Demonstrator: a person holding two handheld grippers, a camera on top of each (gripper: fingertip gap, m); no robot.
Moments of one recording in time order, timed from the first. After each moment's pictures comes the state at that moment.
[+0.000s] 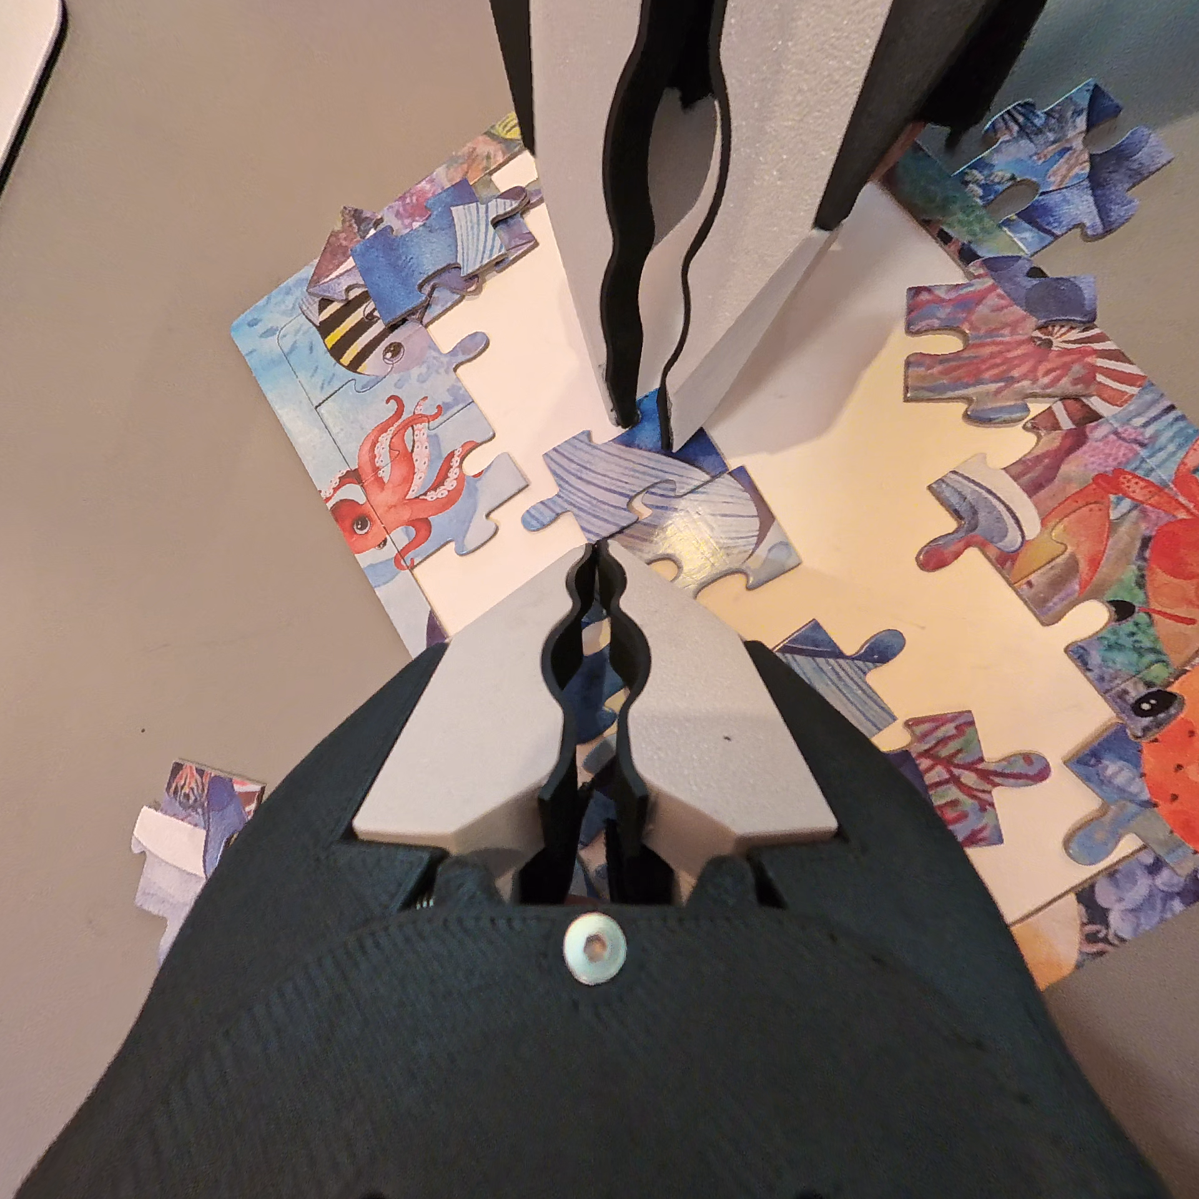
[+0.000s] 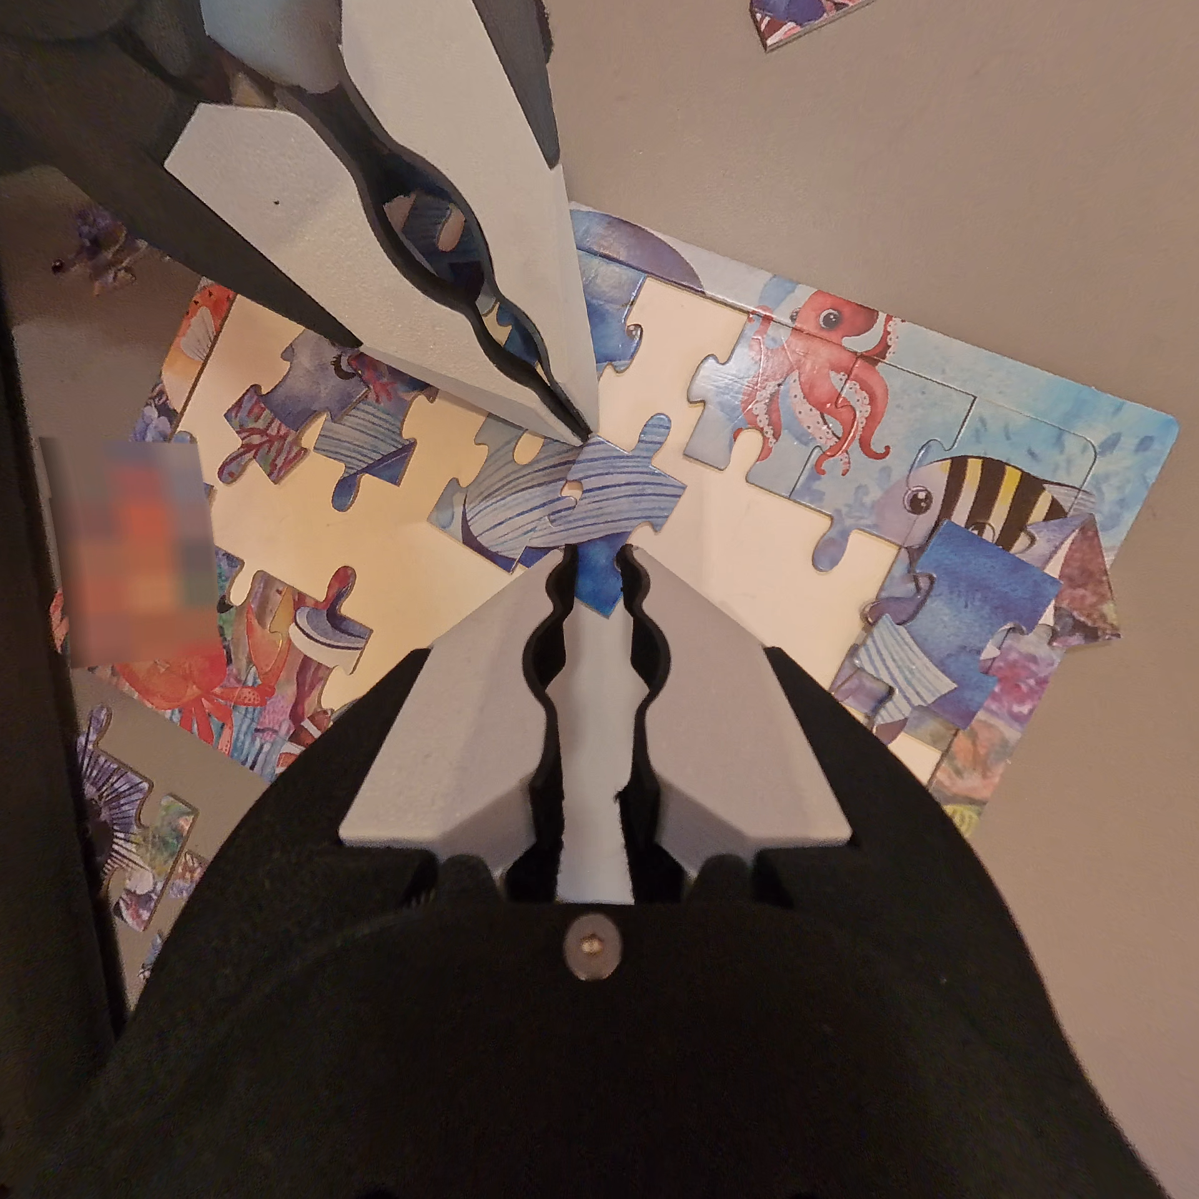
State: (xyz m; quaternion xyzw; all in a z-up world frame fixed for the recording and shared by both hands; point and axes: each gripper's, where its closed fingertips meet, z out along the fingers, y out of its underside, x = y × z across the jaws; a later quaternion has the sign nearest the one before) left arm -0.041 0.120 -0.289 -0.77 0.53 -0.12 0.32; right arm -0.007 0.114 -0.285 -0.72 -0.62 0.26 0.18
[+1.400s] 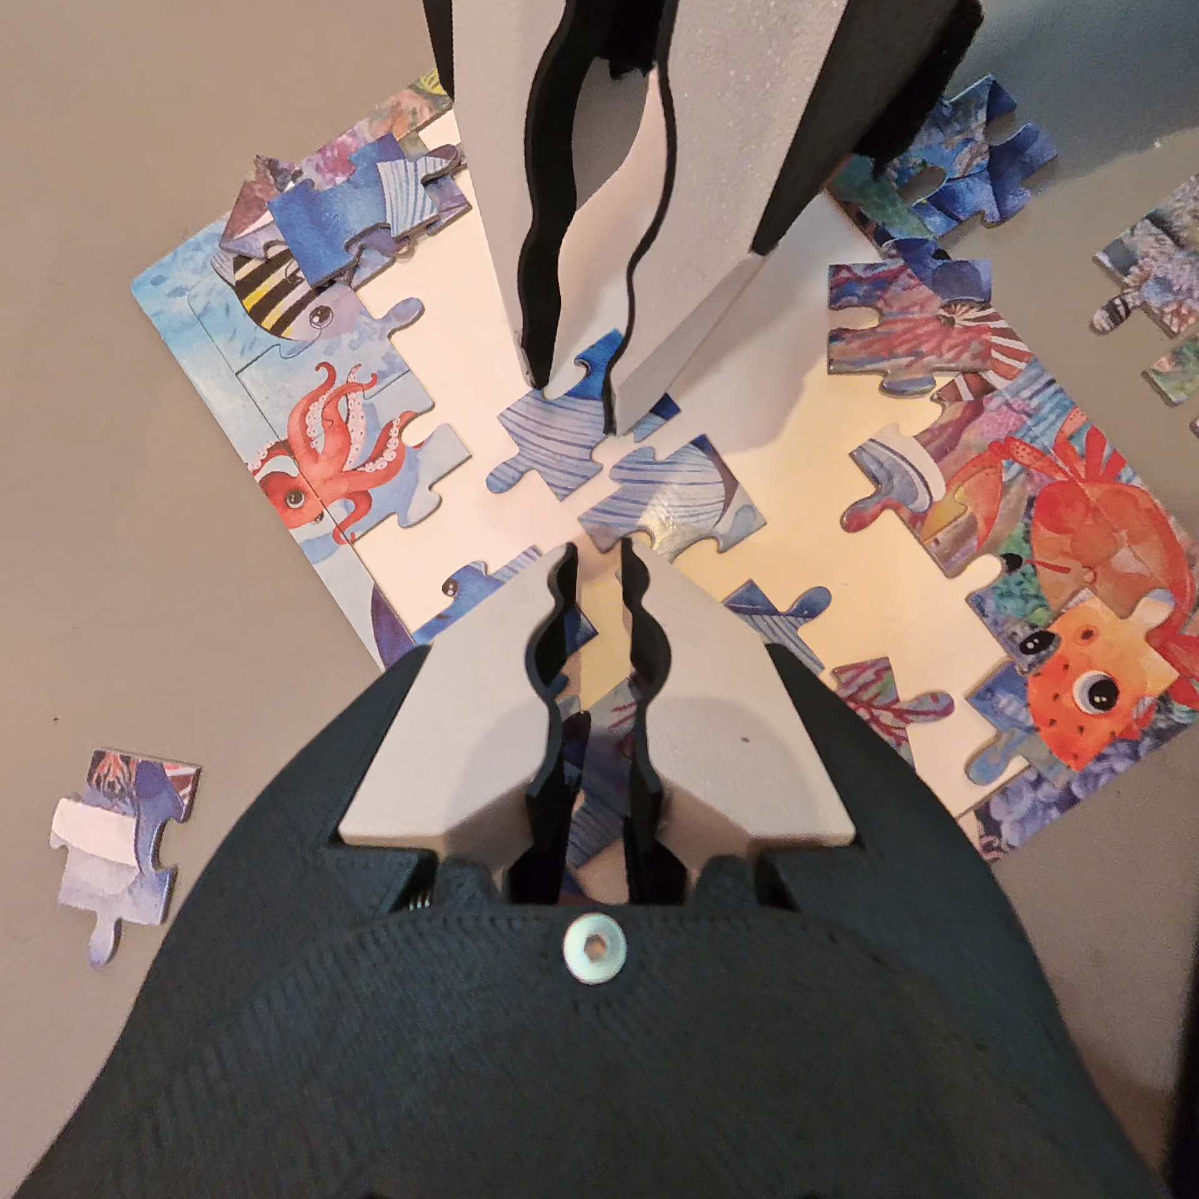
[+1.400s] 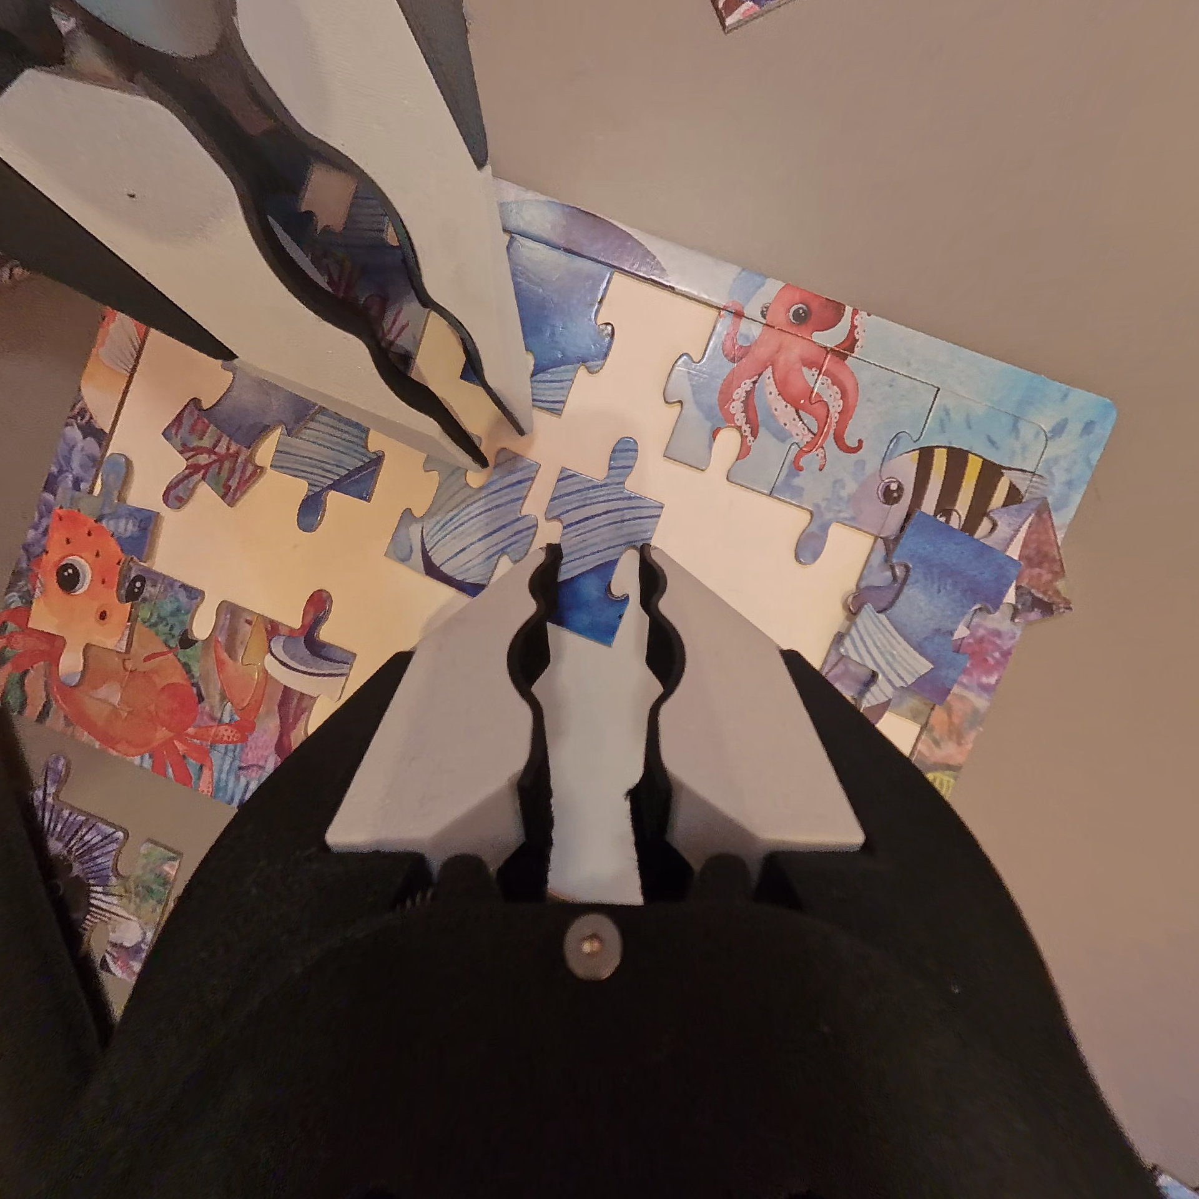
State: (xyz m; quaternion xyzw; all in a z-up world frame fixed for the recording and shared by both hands) left arm -0.045 0.099 -0.287 -0.78 0.53 -0.16 0.28; right arm -0.010 0.118 -0.287 -0.74 -0.61 0.20 0.20
